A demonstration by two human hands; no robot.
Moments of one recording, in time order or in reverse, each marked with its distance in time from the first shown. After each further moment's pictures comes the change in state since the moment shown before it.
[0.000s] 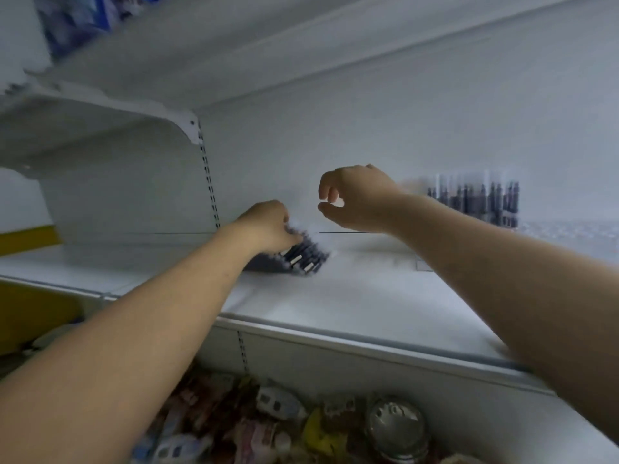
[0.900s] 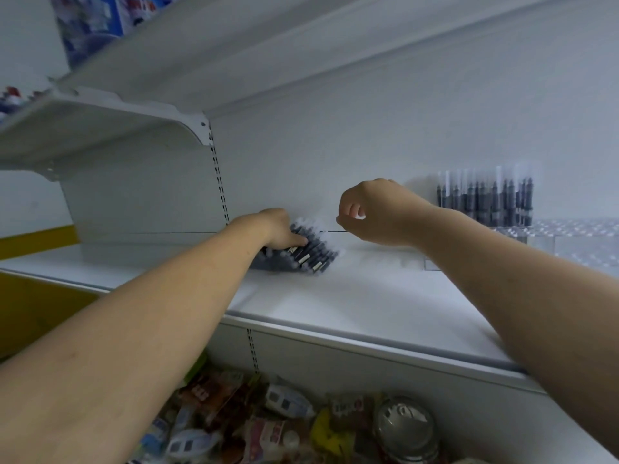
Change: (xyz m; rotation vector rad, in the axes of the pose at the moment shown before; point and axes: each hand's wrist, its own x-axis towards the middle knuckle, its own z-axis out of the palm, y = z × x) left_hand 0.017 -0.002 0.003 0.140 -0.196 -0.136; right_hand -0.023 0.013 0.010 0.100 -0.030 -0.005
